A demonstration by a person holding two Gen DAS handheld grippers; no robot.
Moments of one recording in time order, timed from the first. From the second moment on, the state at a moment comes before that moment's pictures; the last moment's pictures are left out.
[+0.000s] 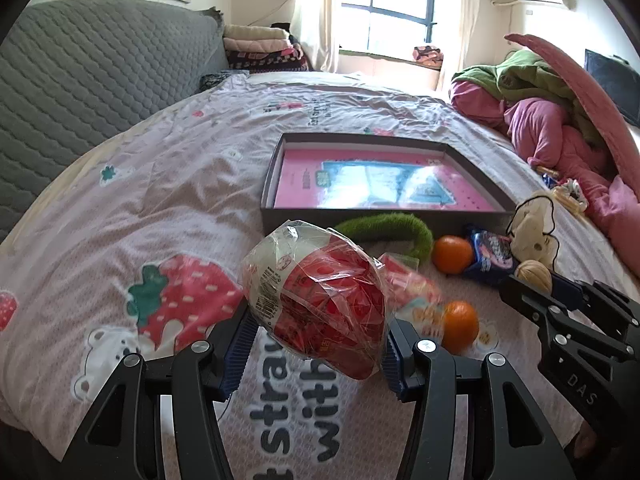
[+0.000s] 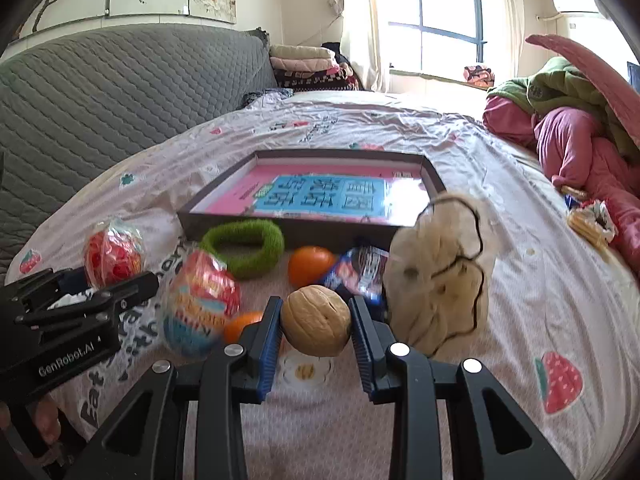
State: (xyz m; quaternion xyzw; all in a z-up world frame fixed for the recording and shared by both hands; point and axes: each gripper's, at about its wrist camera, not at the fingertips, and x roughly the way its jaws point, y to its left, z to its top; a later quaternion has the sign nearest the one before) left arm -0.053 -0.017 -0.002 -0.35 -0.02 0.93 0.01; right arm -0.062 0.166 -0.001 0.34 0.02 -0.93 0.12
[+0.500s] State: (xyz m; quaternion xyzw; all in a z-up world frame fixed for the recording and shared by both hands) left arm -0.109 -0.019 0.007 -0.35 -0.04 0.93 0.02; right arm -0.118 0.156 0.008 0.33 0.03 -0.94 0.11
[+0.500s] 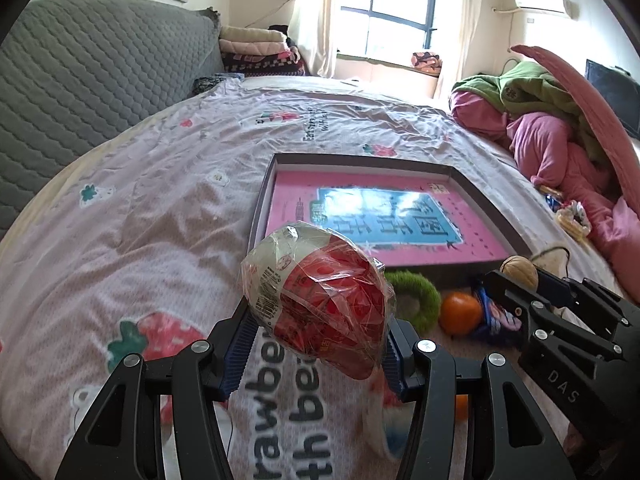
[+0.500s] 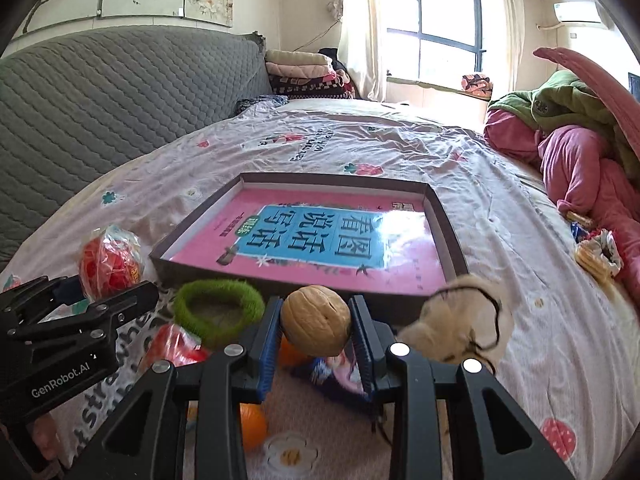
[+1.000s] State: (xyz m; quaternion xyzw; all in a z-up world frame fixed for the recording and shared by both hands) left arm -0.166 -0.025 0.004 -0.38 -0.06 0.92 0.03; right arm -0.177 0.147 0.001 0.38 0.03 -0.92 0.10
